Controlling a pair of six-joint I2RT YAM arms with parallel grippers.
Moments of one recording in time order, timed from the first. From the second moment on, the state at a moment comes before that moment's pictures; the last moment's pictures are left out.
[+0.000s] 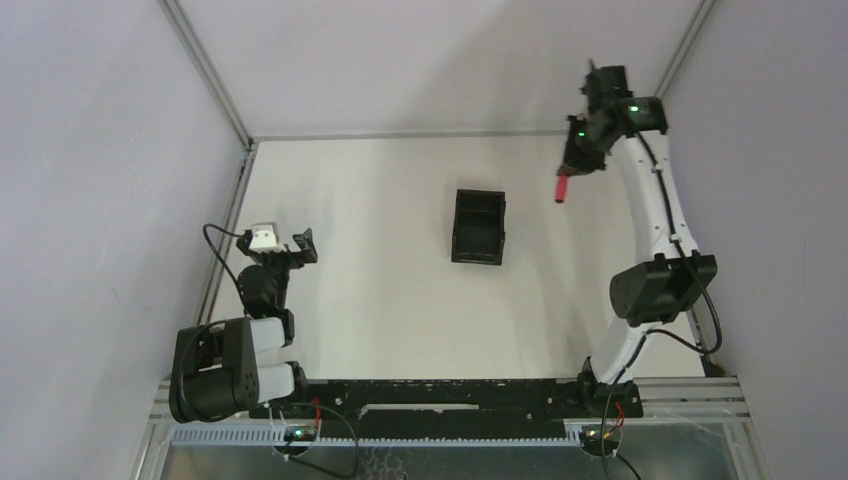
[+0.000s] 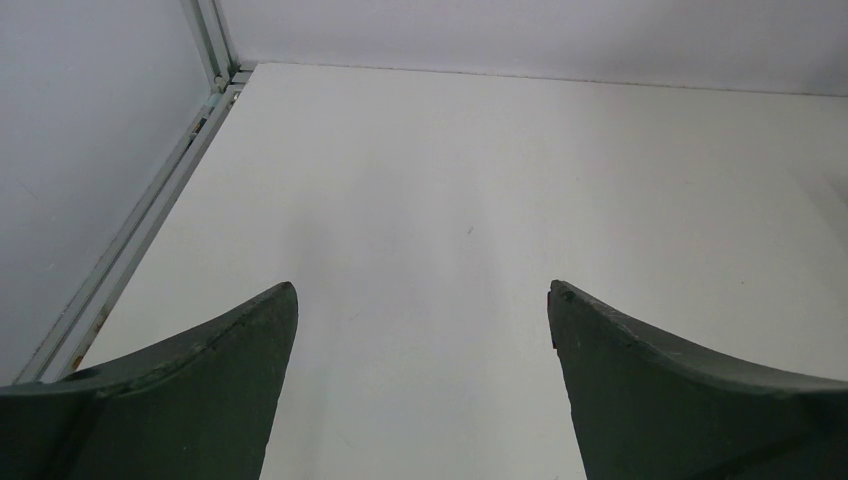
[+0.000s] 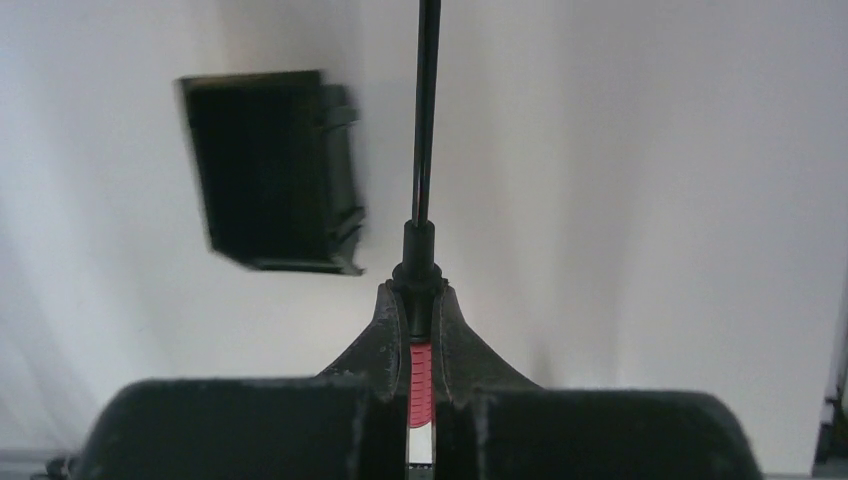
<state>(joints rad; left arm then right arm) 0.18 1.27 0.13 1.19 0.16 -0.05 0.04 1.78 2.06 -1.33 -0.03 0.27</state>
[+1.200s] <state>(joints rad) 0.18 1.27 0.13 1.19 0.16 -0.05 0.54 2.07 1.67 -0.82 0.15 0.13</state>
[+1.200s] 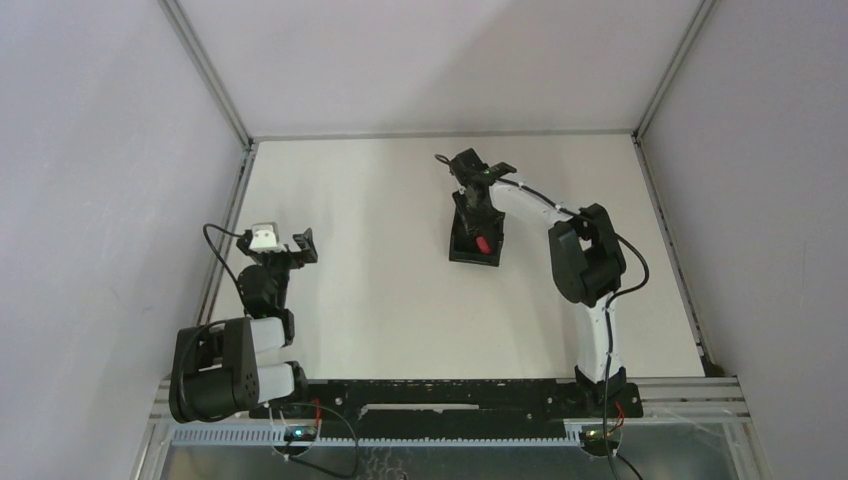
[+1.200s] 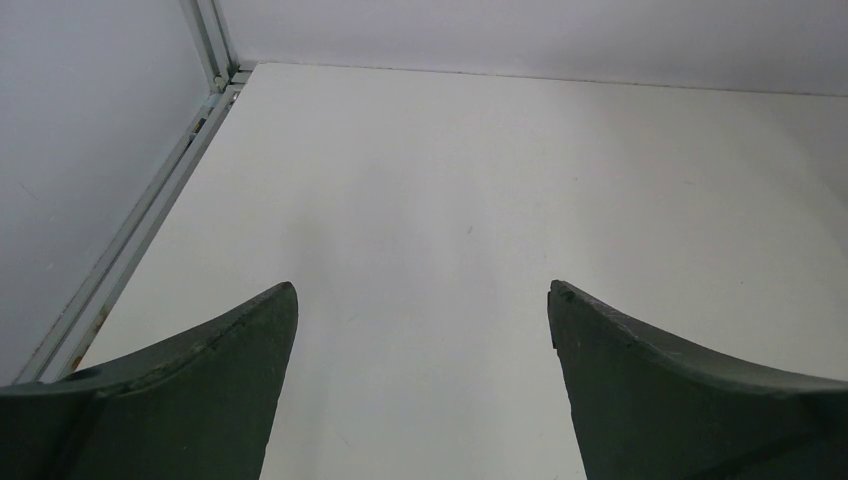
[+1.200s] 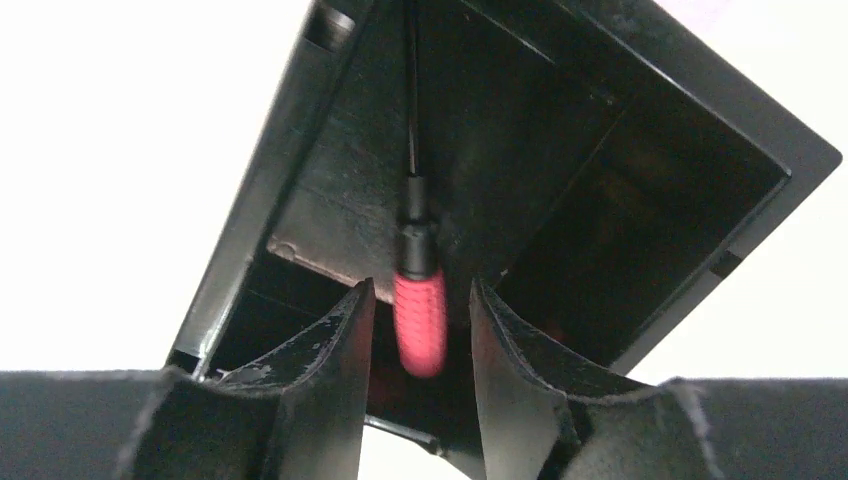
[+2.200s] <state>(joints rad) 0.18 1.27 0.13 1.19 0.16 -0.05 0.24 1.35 1.16 -0.45 0.05 0.14</state>
